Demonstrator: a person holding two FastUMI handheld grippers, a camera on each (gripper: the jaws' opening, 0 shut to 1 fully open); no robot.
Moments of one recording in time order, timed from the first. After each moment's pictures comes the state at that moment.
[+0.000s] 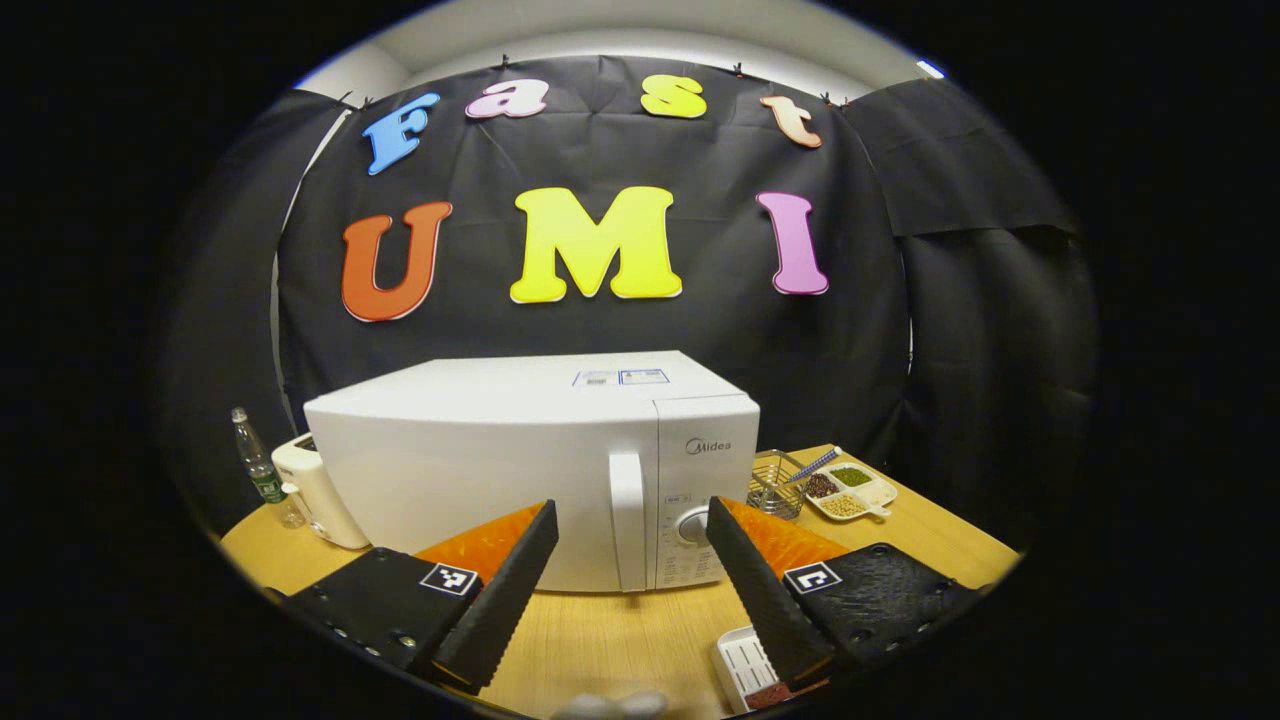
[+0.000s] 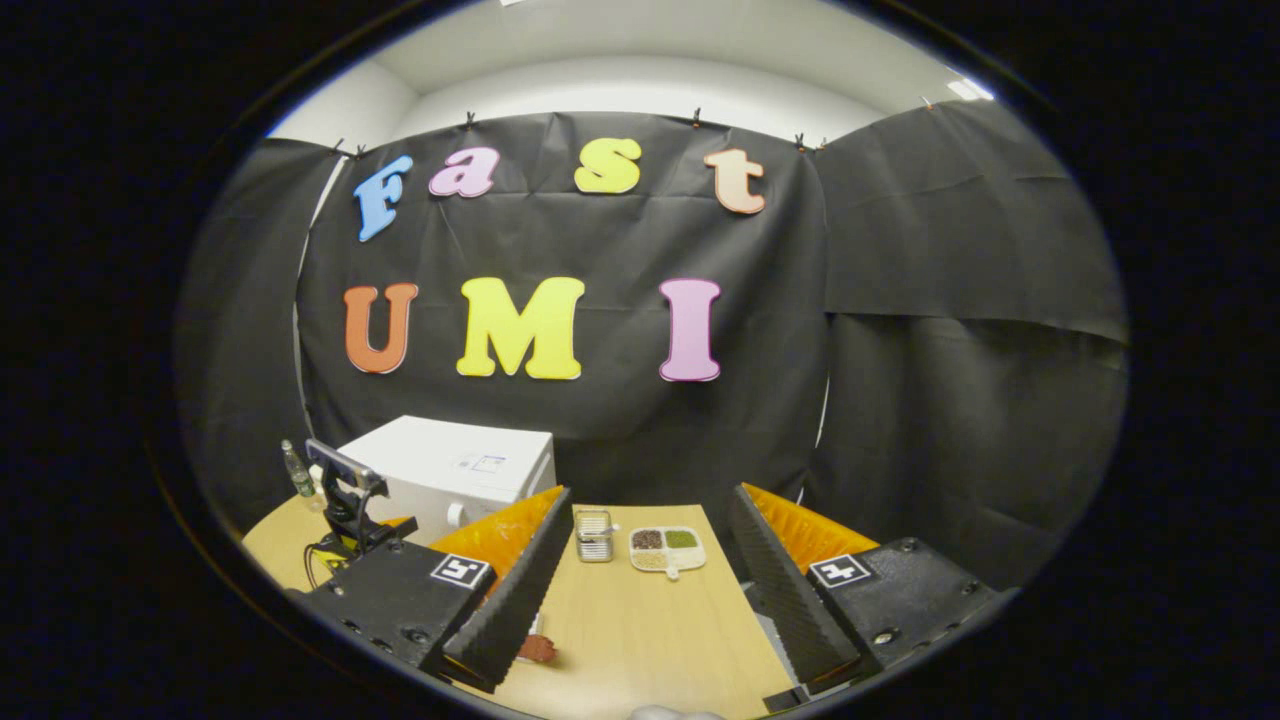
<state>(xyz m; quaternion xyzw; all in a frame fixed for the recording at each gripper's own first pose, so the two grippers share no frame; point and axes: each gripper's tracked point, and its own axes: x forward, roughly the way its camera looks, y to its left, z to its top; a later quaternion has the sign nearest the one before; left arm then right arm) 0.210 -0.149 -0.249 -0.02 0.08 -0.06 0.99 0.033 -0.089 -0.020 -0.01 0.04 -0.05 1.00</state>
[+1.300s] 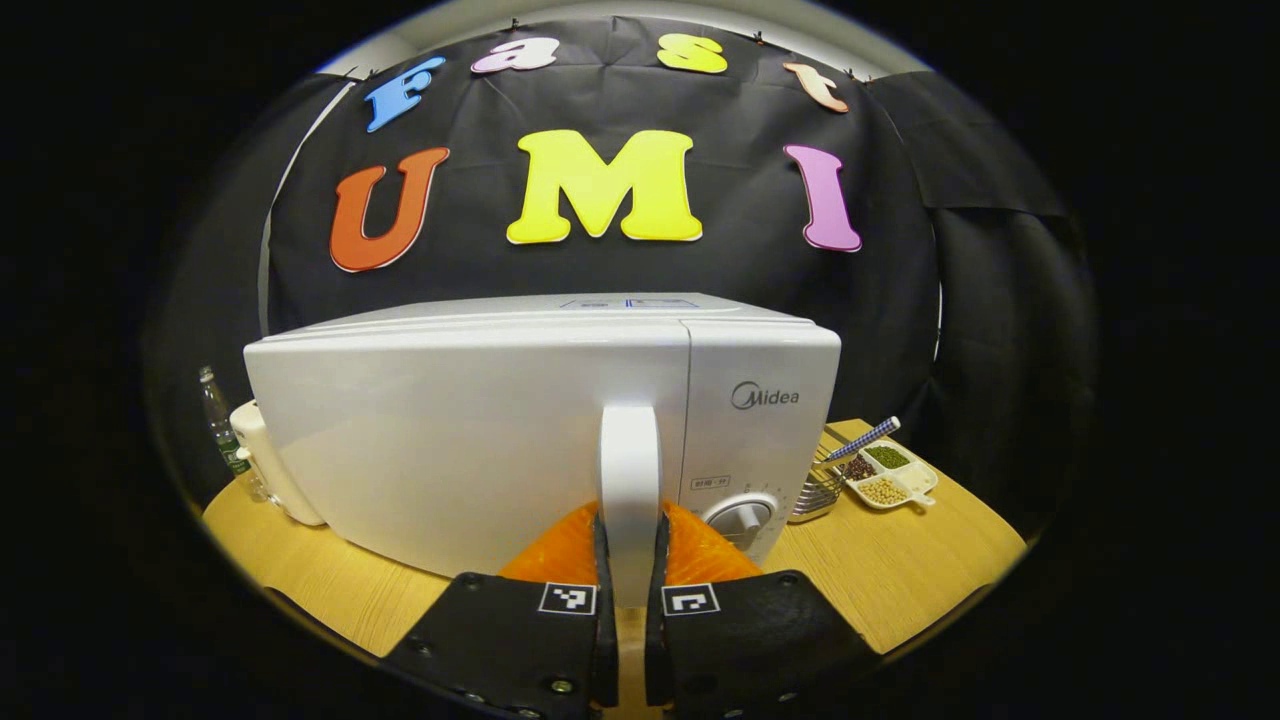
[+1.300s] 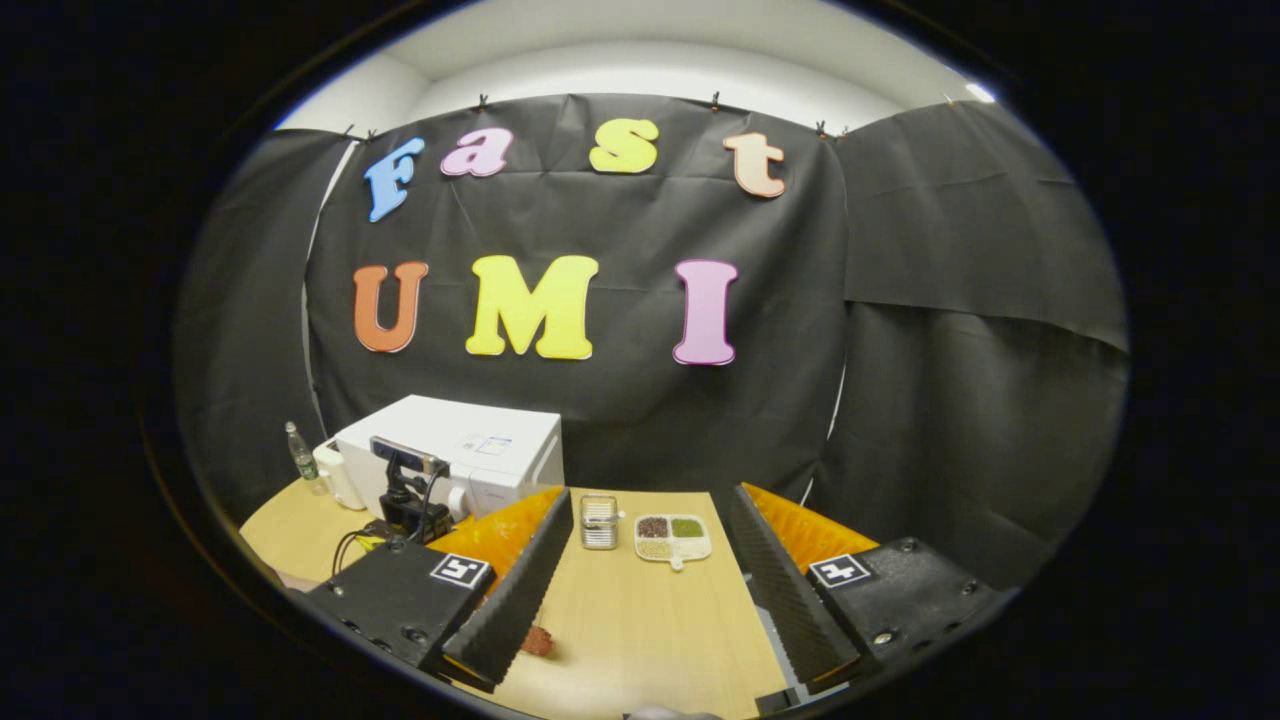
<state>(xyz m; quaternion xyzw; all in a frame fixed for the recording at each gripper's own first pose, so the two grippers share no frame) 0.252 -0.154 -0.292 -0.03 0.14 -0.06 0.99 0.042 -0.073 -0.028 -0.02 0.06 -0.02 1.00</state>
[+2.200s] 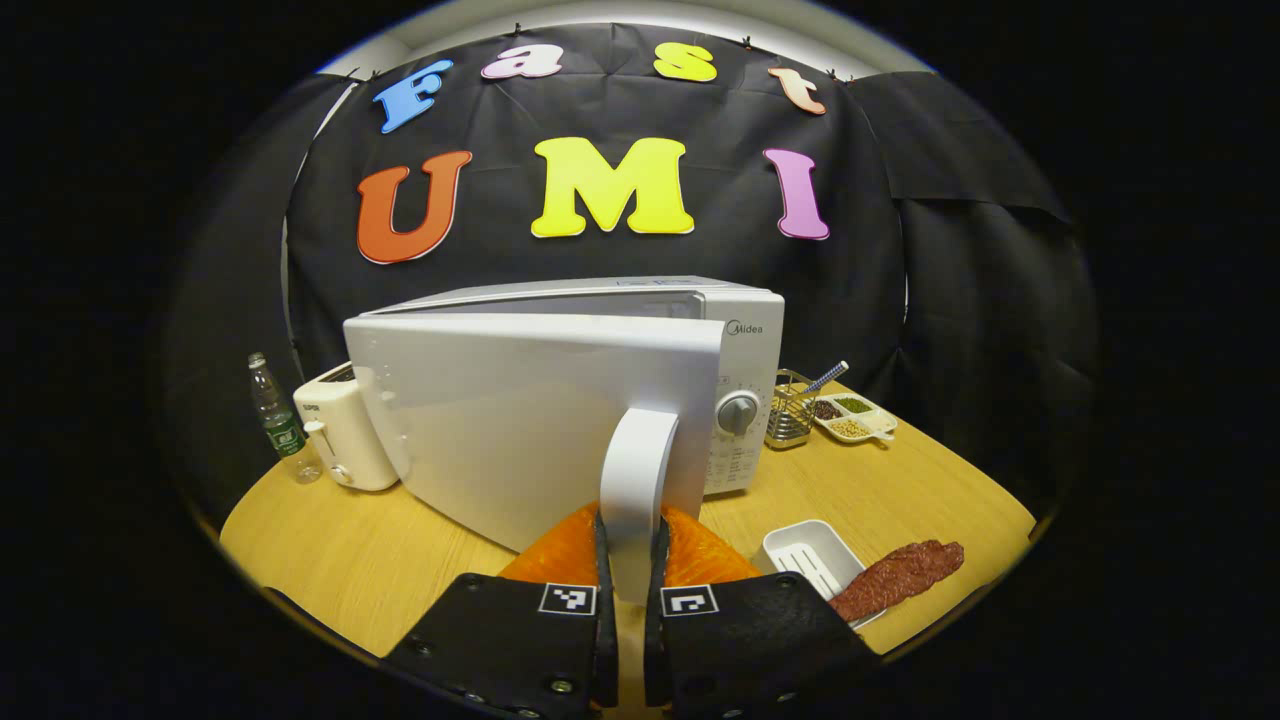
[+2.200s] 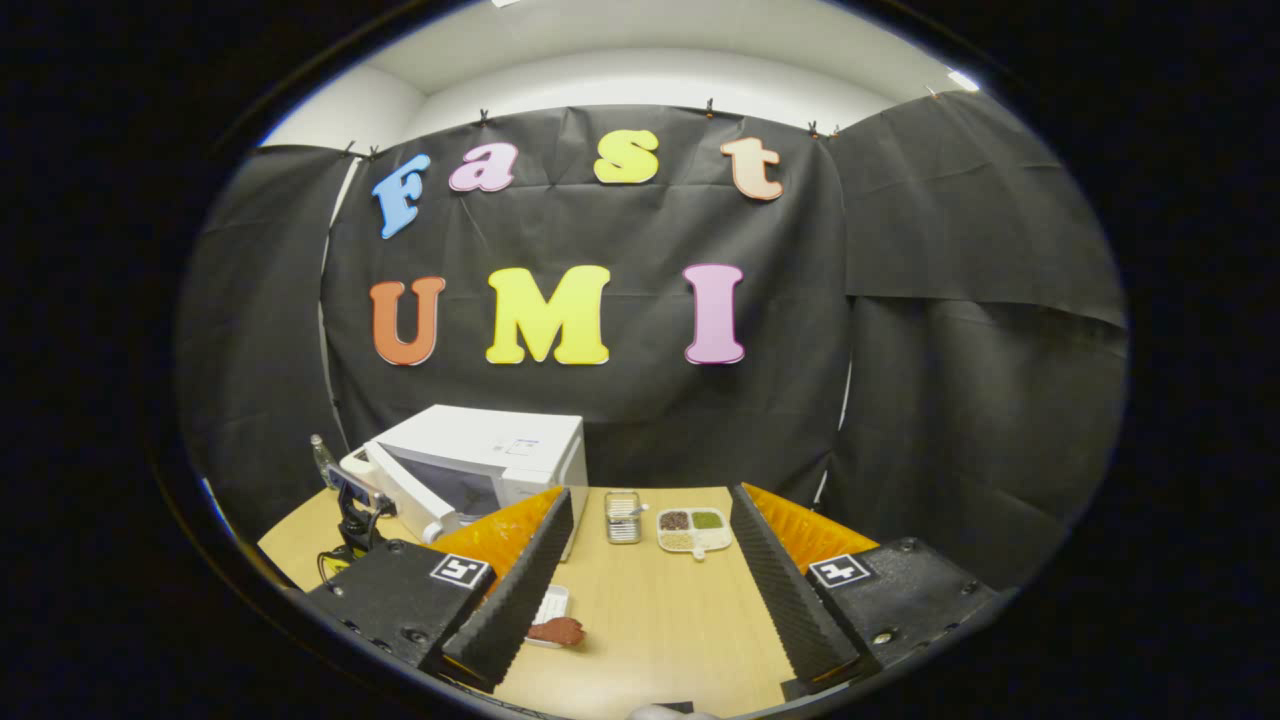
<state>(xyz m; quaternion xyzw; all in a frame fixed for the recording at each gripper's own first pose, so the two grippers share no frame) 0.112 -0.085 -0.297 -0.01 0.16 -0.07 0.98 0.002 -0.044 -0.033 0.01 0.06 0.00 1.00</state>
